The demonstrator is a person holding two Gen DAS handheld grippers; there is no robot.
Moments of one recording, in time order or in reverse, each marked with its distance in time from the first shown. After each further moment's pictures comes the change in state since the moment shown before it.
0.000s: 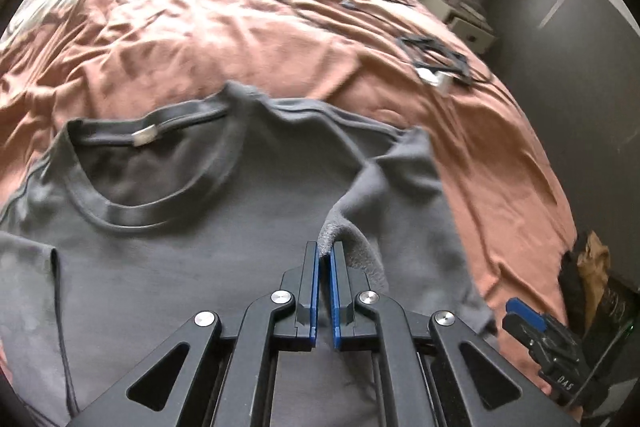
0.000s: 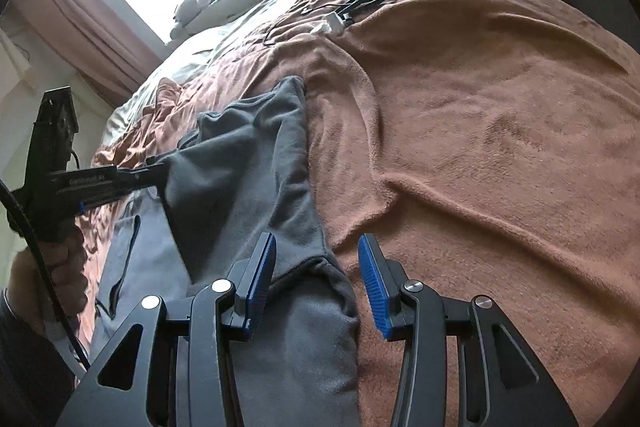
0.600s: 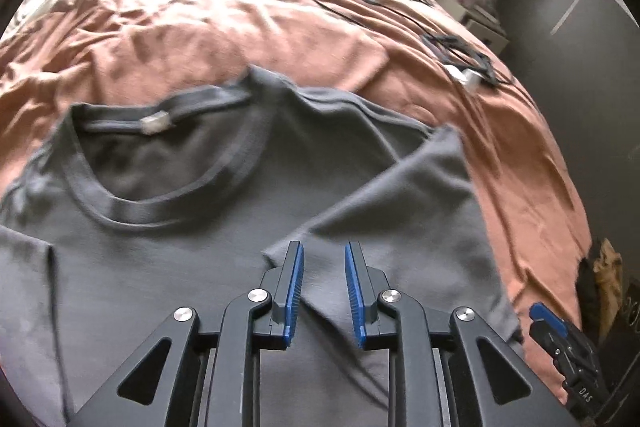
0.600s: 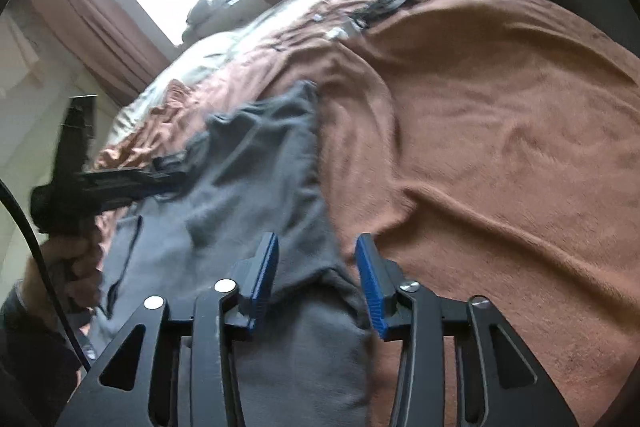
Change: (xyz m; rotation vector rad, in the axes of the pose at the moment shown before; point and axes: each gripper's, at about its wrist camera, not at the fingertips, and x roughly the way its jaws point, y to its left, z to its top) left arm 0.021 0.009 -0.006 -0.002 -0.010 0.014; right arm 0.000 0.016 0.000 -0.046 -0.064 0.053
